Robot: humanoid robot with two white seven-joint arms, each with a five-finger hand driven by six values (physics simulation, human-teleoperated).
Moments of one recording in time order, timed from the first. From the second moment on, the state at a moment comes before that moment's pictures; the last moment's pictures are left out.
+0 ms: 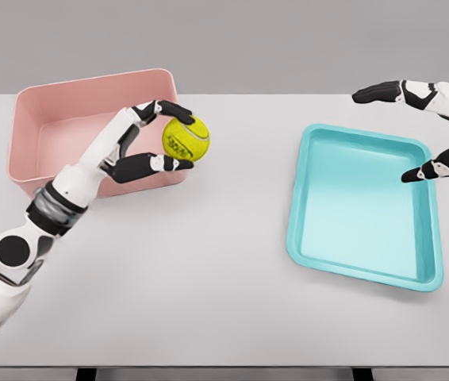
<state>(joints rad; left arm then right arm) -0.29 0.55 -0.49 -1.75 0.26 -0.36 -0.07 -0.46 -1.15 0.38 -1.75 -0.48 -0.54 0.61</state>
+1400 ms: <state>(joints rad) -0.34 0.65 -0.38 -1.55 0.25 -0.30 -0.08 -0.42 -1.16 0.39 -1.75 -0.48 -0.55 0.61</state>
